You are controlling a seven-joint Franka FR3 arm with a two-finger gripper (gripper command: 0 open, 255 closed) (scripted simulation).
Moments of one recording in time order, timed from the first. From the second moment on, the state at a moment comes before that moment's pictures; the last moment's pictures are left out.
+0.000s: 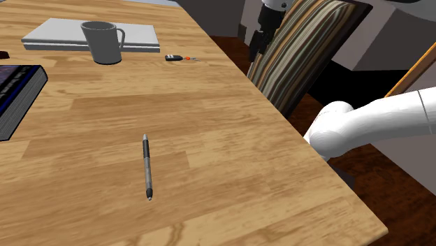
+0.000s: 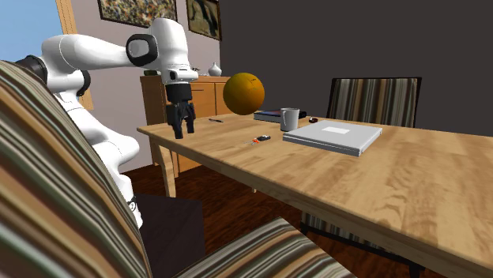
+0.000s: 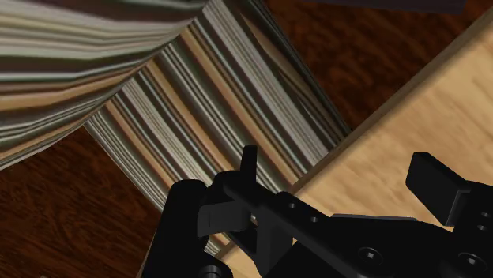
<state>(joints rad) 0.01 -0.76 -0.03 -2.36 -0.07 1.70 -0.09</state>
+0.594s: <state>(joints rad) 0.09 -0.49 -0.04 -2.17 -0.05 1.77 -0.24</state>
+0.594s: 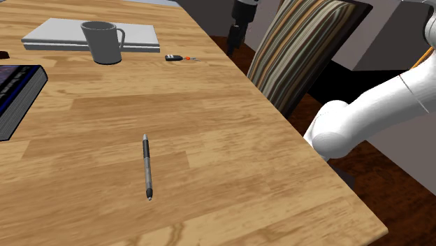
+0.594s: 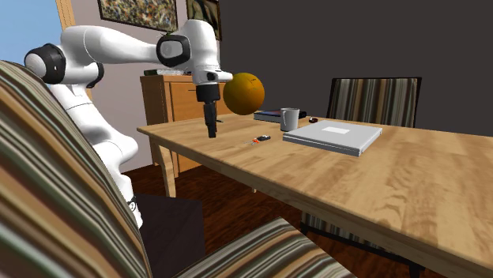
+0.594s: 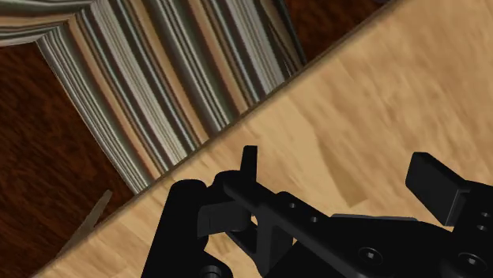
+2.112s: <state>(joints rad) 0.21 -0.03 0.01 -1.81 0.01 1.84 -0.50</state>
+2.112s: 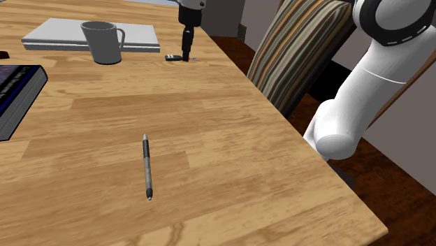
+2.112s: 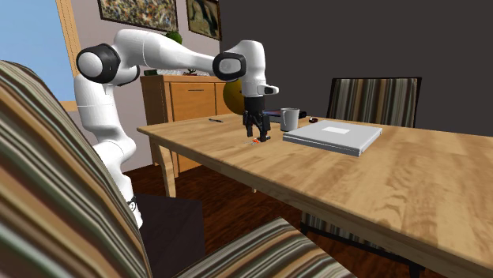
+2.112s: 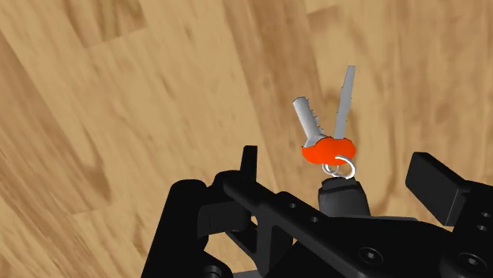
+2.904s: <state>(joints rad) 0.21 -0.03 0.01 -1.81 0.01 1.84 -0.50</state>
